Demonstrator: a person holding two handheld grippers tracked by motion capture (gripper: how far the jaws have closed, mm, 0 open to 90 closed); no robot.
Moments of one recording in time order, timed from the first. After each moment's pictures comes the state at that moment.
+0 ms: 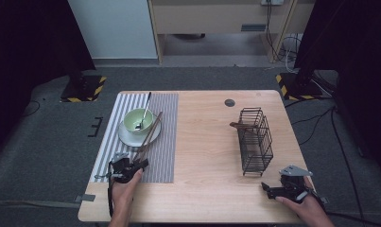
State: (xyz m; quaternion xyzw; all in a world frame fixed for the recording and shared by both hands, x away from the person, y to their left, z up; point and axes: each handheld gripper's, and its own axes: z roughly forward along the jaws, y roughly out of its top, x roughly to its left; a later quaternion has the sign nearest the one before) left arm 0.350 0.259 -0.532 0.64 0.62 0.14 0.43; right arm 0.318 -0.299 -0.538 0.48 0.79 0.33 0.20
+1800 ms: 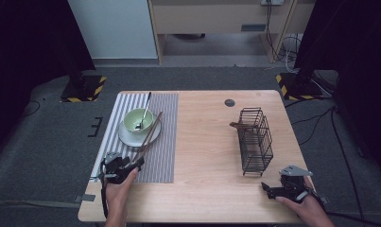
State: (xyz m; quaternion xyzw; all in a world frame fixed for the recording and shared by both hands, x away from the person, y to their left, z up) left arm 0.344 0.273 -0.515 0.63 0.62 0.19 0.43; right arm 0.319 -0.300 -0.538 0.48 0.79 0.33 0.20
